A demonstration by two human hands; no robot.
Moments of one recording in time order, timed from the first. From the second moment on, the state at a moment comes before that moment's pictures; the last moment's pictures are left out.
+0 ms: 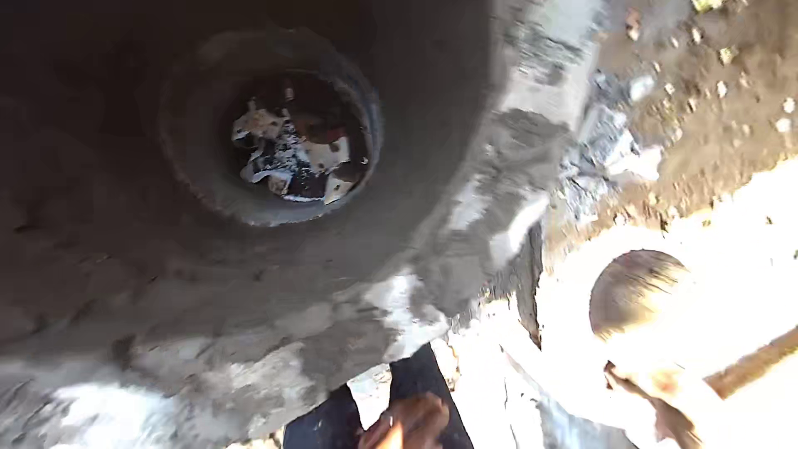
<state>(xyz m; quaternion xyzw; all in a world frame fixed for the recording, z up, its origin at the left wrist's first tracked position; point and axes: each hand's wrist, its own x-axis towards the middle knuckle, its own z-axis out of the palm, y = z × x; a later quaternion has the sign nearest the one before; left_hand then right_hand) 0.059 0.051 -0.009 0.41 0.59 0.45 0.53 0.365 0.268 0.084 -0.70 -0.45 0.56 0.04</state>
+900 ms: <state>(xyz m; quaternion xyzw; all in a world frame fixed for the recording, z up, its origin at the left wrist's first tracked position) 0.270 0.263 -0.517 0.35 0.75 0.02 0.57 0.465 0.188 -0.509 -0.70 -0.32 0.59 -0.24</state>
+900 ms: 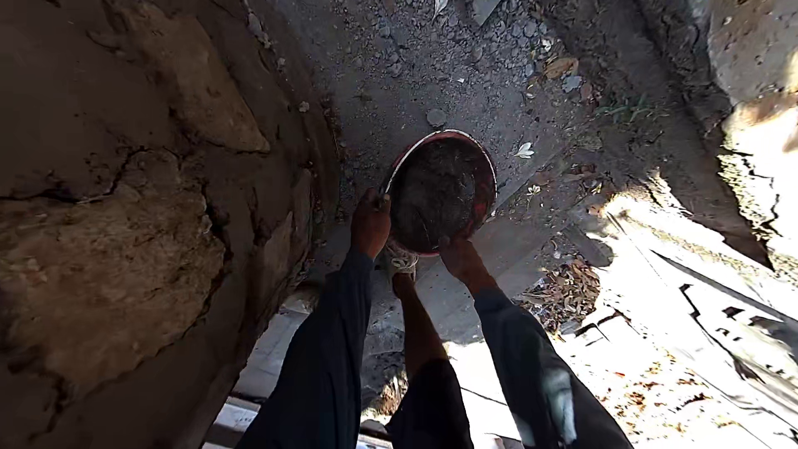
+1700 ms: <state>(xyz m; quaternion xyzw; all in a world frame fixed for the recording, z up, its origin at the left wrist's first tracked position) 0.287 0.235 -0.489 0.31 0.73 0.08 0.61 0.470 0.144 -0.519 -0.54 -0.03 0.79 0.30</state>
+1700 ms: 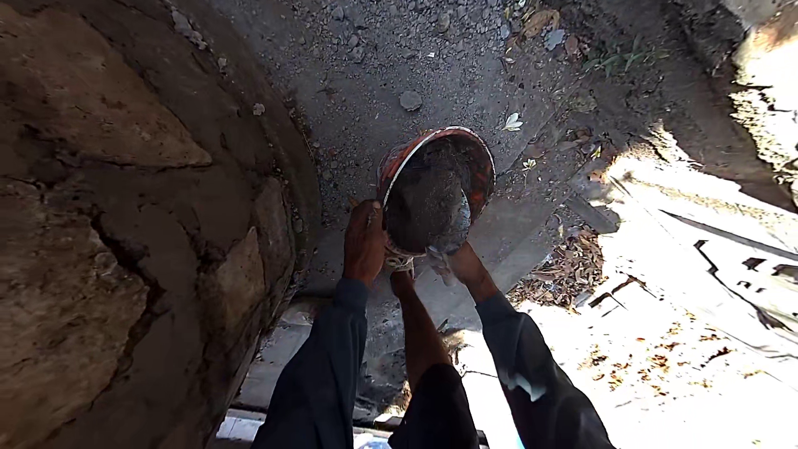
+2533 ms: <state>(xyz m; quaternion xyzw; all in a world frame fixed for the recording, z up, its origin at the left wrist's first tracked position) -0.066 0.037 0.061 0.26 0.46 0.54 0.66 0.246 0.378 0.132 -0.46 -0.65 0.59 -0.07</state>
